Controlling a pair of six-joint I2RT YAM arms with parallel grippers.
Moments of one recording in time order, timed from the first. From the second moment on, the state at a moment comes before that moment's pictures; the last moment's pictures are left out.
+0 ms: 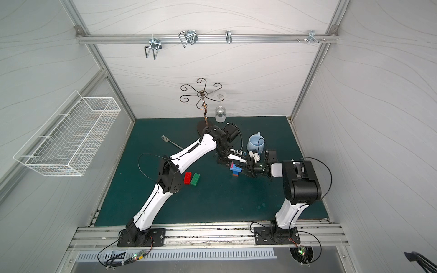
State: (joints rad) left arm -0.81 2.45 2.47 -1.41 0.23 0.98; right arm 0.08 1.74 0.67 0.10 -1.11 0.59
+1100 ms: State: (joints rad) left arm -0.80 2.46 2.51 -1.48 0.17 0.84; right arm 0.12 1.78 0.73 0.08 -1.11 0.56
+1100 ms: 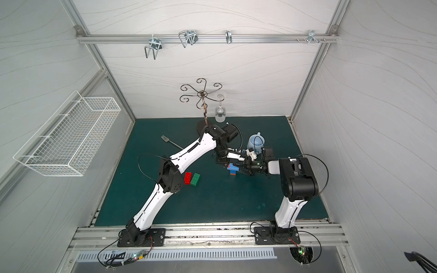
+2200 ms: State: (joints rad) left arm -0.81 2.48 2.54 -1.49 0.21 0.89; right arm 0.12 1.79 0.73 0.08 -1.13 0.56
